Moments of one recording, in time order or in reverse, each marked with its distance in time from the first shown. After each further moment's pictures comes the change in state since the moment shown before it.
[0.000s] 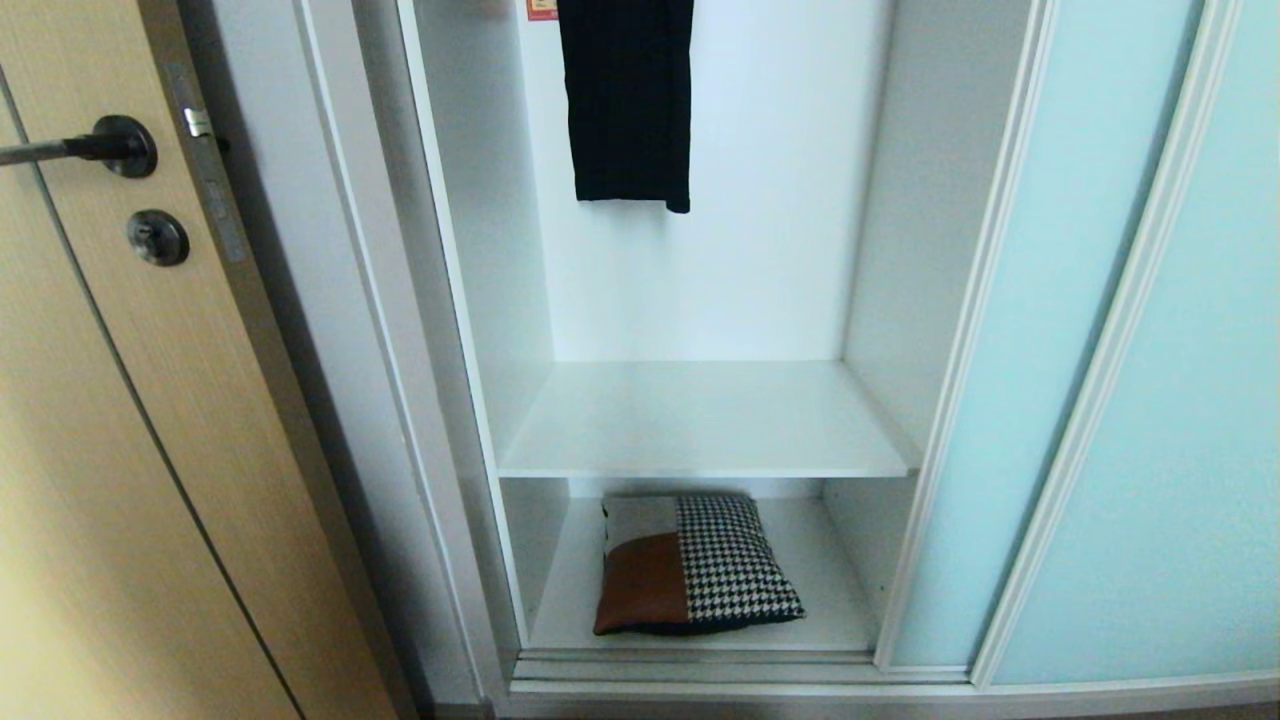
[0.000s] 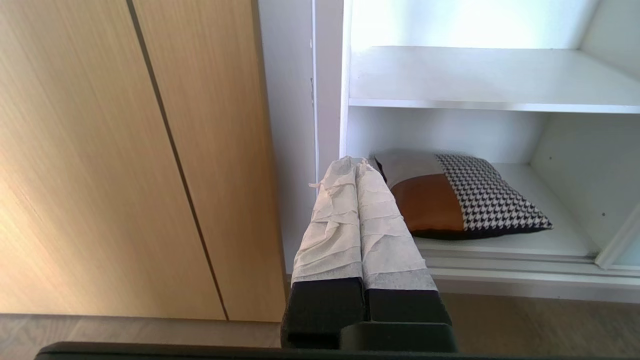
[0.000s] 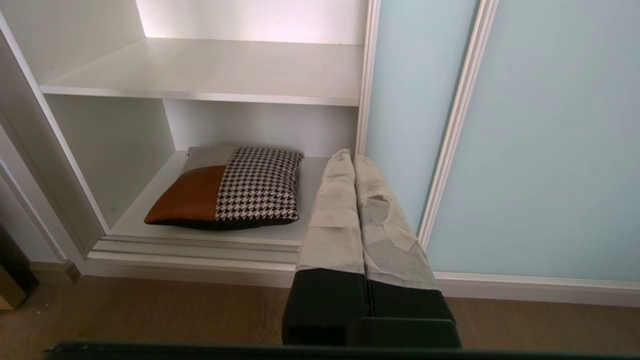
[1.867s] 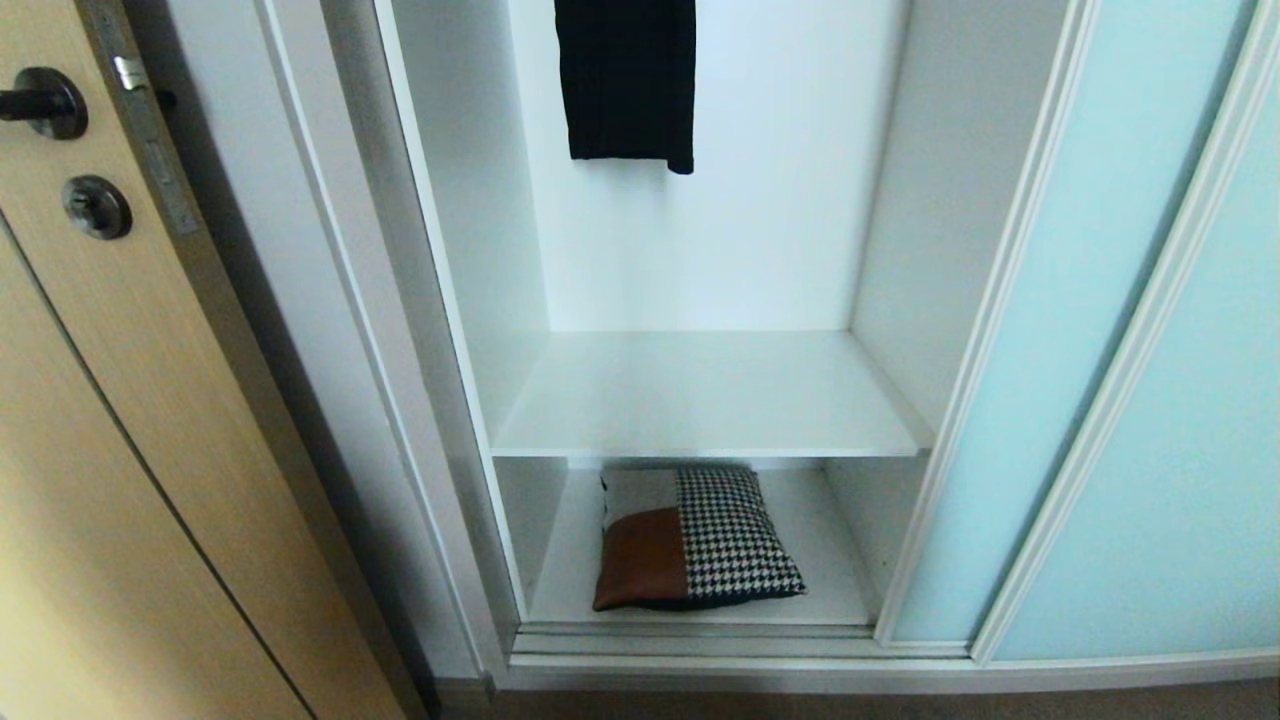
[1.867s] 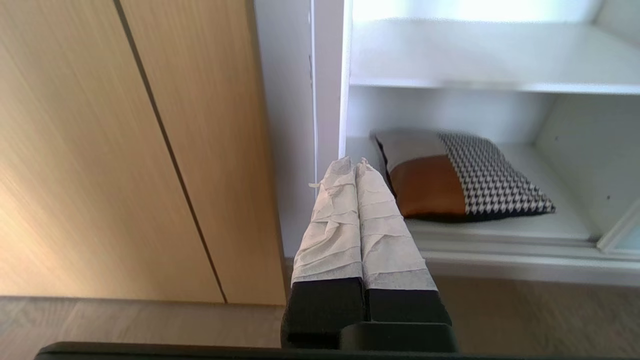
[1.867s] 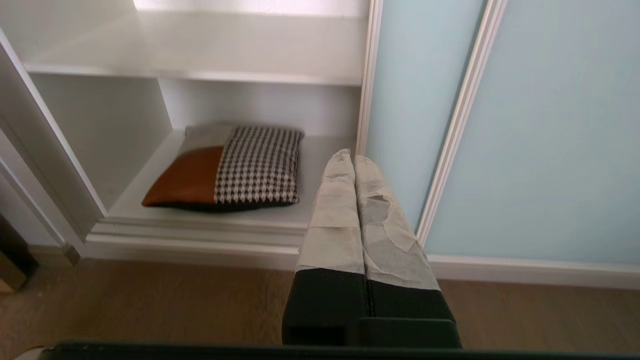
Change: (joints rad) left arm 0.000 0.000 0.000 -0.001 0.000 -0.006; right arm 0.000 -0.001 0.000 0.003 0.000 0.001
